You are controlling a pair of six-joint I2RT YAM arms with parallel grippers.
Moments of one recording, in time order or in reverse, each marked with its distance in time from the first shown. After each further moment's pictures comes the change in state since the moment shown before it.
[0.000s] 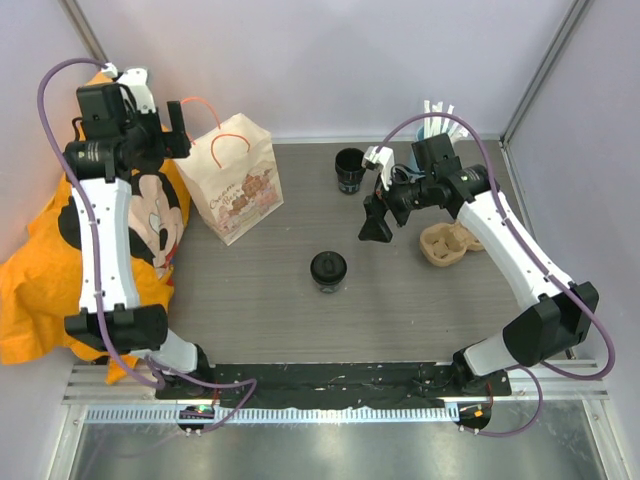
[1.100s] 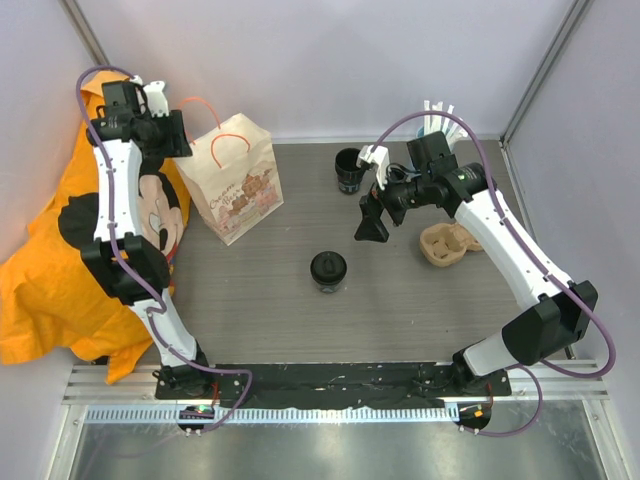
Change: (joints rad) left arm 0.103 0.399 0.131 0.003 0.180 0.082; right arm 0.030 0.013 0.032 -0.010 0.001 0.001
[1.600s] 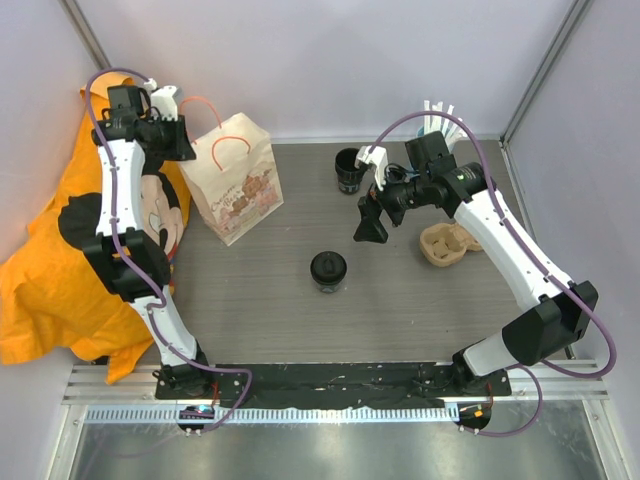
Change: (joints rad) left arm 0.000 0.036 -0.017 0.012 0.136 0.114; right arm 0.016 0.000 0.014 -0.014 0.013 -0.001
